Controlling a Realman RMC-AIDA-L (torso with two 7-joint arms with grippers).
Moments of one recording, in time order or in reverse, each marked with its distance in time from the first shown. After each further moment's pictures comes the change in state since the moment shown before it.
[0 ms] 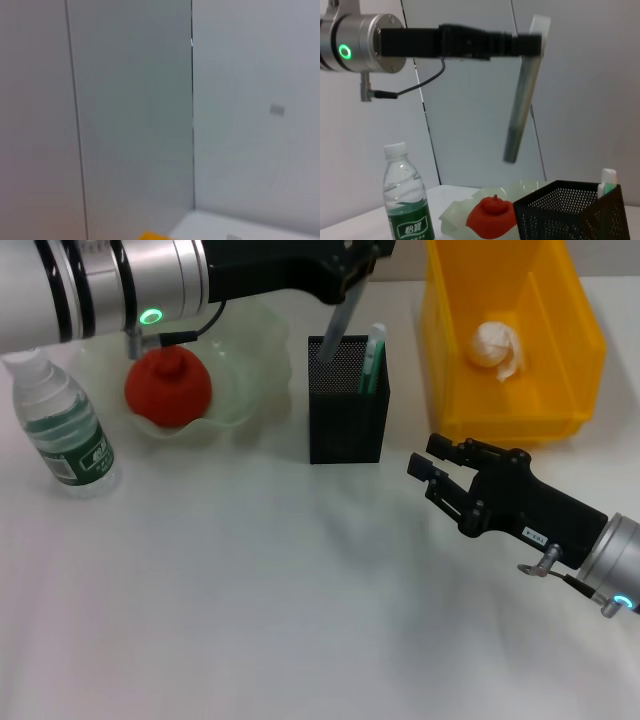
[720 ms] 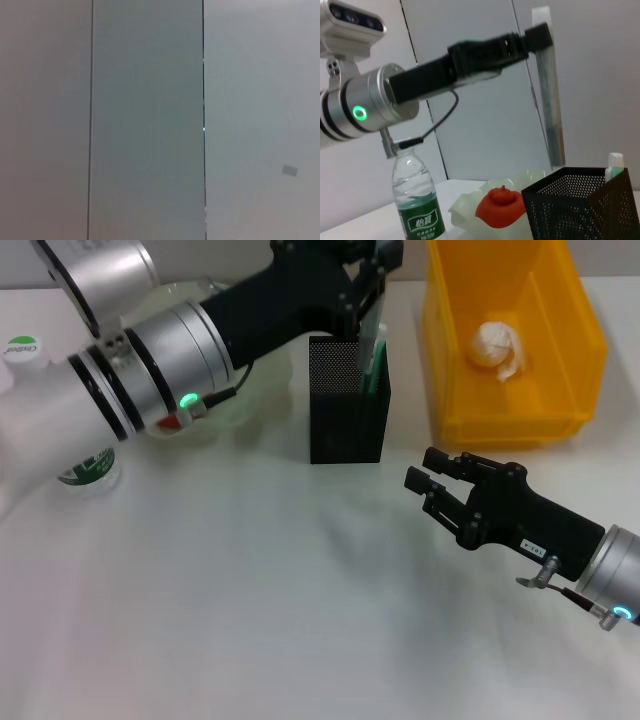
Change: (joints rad) left arm -0.002 -0.004 0.226 -0.458 -0.864 -0.013 0.800; right arm 0.005 0.000 -0.010 0.036 -0.003 -0.014 0.020
